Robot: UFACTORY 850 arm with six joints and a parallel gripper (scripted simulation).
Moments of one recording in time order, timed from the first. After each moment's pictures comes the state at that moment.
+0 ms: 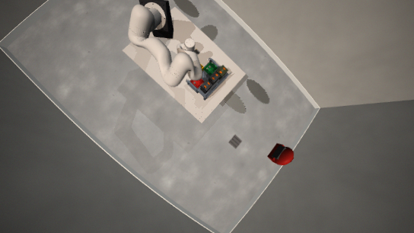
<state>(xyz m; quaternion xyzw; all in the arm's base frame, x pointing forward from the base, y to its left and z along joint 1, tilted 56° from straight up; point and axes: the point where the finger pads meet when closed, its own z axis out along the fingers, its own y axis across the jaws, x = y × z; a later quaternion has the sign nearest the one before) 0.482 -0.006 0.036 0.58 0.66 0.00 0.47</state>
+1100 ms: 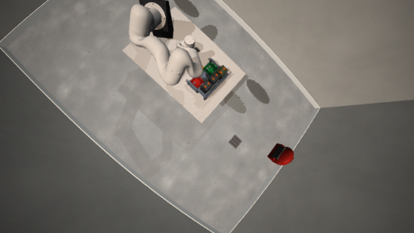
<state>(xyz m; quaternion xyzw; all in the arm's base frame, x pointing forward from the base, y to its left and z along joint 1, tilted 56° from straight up) 0.459 0.014 0.056 0.58 0.66 0.00 0.47</state>
